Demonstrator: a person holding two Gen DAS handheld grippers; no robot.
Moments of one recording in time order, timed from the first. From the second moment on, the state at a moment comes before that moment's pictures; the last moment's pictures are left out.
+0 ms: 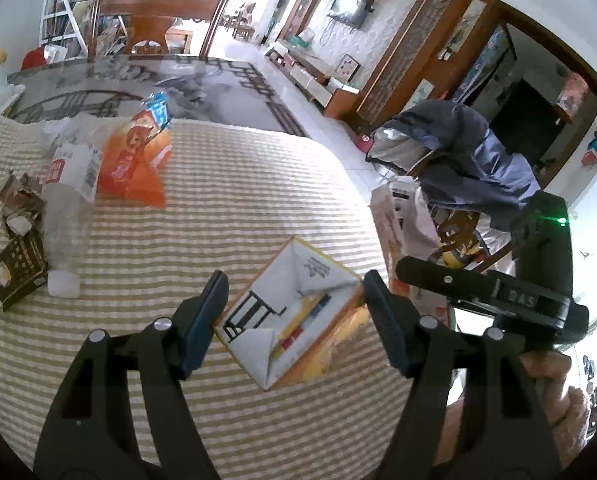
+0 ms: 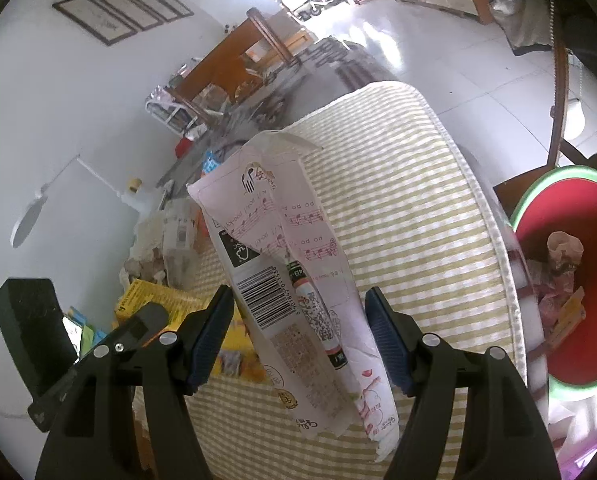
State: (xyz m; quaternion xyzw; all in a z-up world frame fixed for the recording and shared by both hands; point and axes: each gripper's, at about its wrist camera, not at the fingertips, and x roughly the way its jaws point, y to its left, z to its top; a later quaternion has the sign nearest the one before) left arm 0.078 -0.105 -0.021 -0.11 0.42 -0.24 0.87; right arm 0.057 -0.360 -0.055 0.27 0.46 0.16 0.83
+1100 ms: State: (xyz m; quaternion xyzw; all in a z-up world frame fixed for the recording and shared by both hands) left arm 0.106 -0.287 -0.004 -0.08 0.40 -0.36 0.84; right arm -0.004 -0.514 -0.035 0.36 0.32 -0.14 0.86
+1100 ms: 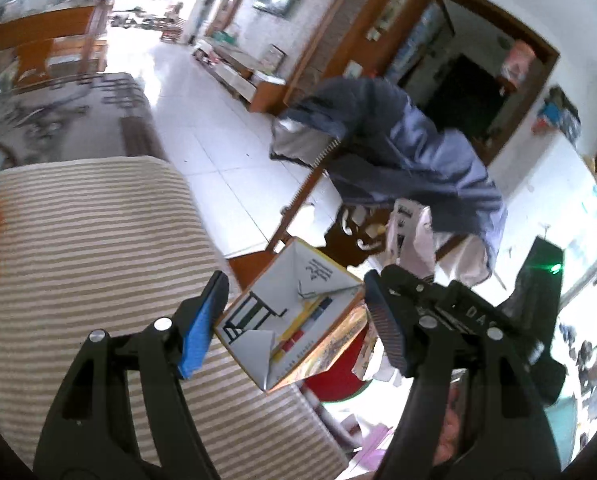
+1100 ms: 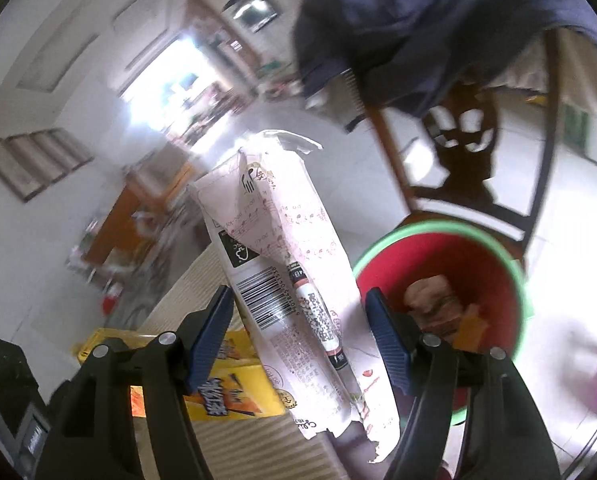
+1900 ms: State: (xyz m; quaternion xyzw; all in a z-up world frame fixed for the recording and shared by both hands) left arm 0.085 0.002 -0.050 -0.02 0.44 -0.06 0.90; right arm 0.034 -0.455 -0.025 0.24 0.37 -0.11 0.89
